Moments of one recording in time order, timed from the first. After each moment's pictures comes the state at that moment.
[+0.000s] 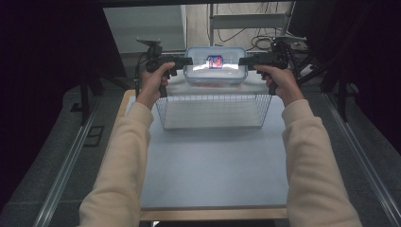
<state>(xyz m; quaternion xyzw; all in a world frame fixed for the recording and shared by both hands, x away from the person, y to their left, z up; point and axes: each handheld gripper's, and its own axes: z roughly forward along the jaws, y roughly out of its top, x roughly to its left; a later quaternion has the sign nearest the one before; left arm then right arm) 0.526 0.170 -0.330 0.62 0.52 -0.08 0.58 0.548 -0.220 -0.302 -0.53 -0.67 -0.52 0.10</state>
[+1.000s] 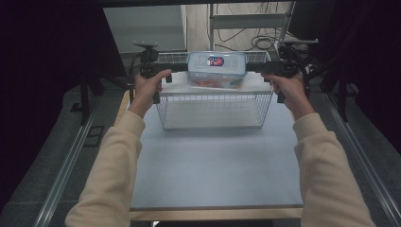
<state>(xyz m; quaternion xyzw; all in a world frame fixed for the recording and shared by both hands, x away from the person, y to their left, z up) 0.484 0.176 -0.319 0.68 0.49 0.02 0.55 0.502 -0.233 -0.292 -0.47 -0.71 -0.52 -0.02</state>
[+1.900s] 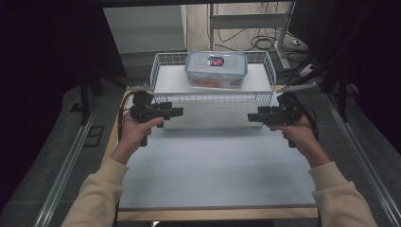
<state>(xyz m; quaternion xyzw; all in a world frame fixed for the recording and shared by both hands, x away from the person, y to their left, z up) 0.367 0.177 -0.374 0.74 0.42 0.05 0.52 0.403 -0.247 -0.364 -0.37 -0.80 -0.47 -0.03</state>
